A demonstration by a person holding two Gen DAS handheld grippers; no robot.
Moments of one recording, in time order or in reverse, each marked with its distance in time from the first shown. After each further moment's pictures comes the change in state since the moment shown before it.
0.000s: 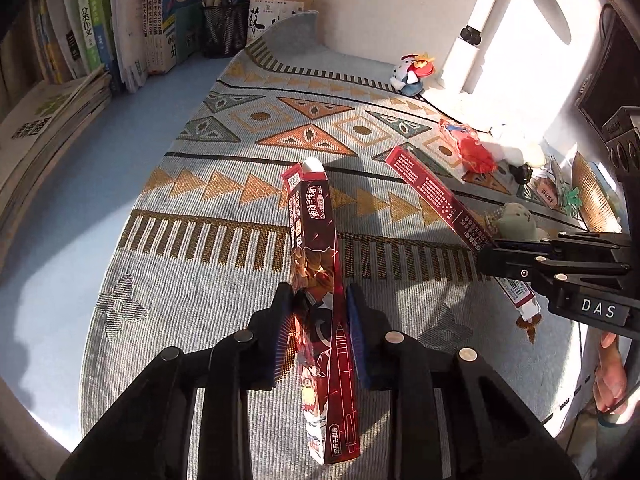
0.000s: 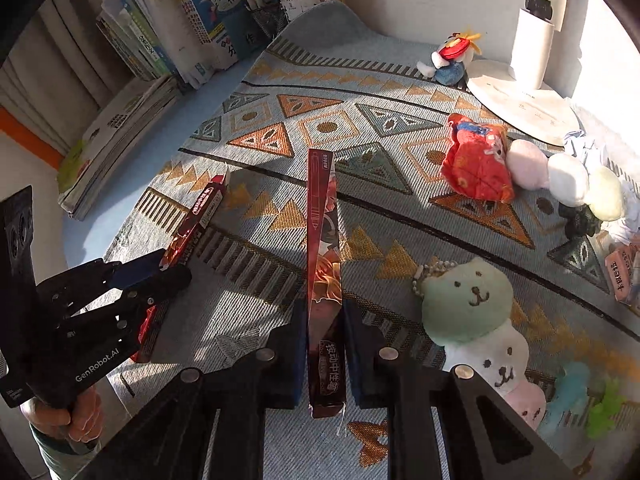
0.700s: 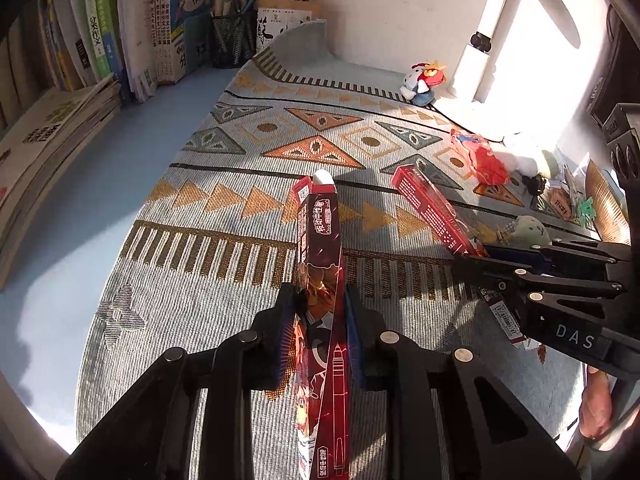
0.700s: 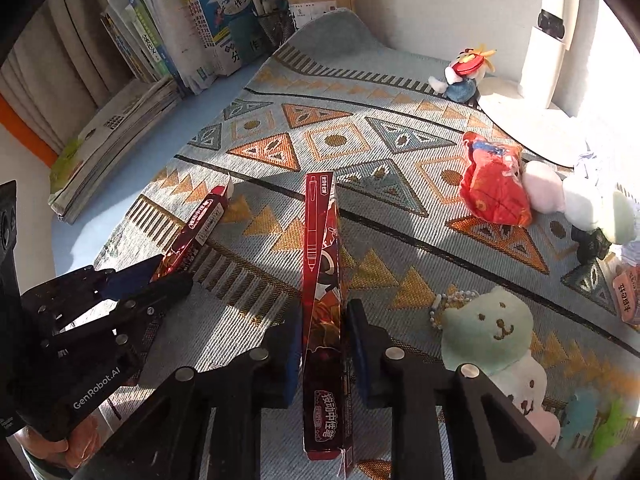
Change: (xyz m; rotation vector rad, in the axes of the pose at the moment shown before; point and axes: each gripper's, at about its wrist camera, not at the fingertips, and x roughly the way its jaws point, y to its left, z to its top) left arm 0.004 0.000 0.004 -0.028 -0.042 0.039; right arm 0.011 0.010 0.007 -0.017 -0.077 -0.019
